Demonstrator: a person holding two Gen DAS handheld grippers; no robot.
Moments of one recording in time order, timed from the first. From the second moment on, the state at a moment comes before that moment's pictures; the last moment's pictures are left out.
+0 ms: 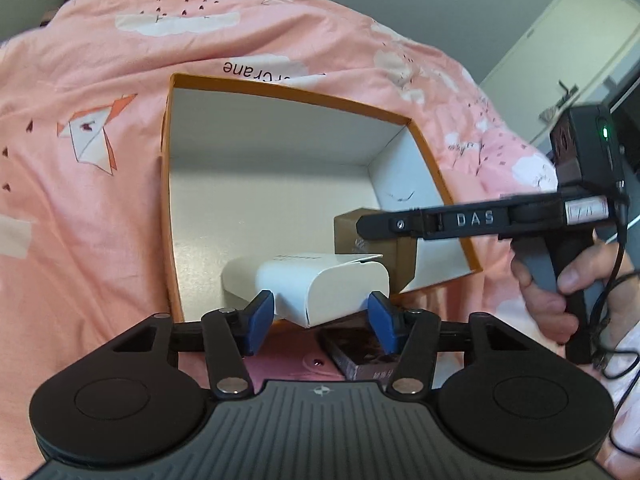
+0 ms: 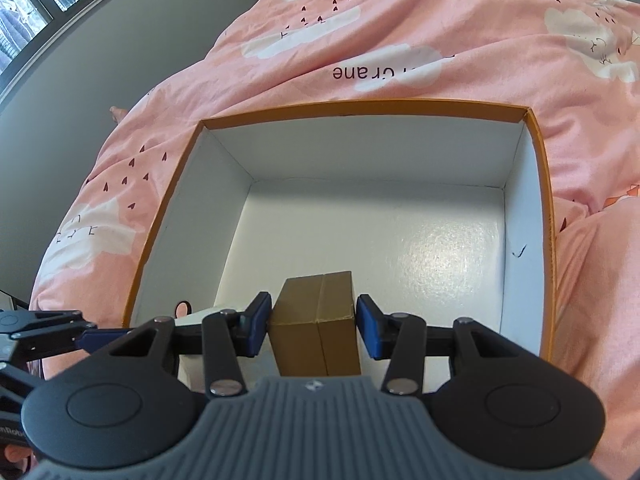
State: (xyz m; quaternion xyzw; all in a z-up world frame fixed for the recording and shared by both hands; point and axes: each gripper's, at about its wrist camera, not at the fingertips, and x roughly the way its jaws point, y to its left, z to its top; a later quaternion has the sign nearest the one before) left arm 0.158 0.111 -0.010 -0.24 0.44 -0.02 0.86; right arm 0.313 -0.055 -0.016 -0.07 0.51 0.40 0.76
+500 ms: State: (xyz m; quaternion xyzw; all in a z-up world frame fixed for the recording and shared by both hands) left arm 0.179 0.124 -0.032 -0.26 0.47 0.01 0.85; right arm 0.326 -0.036 -0.038 -0.08 0.54 0.40 0.74
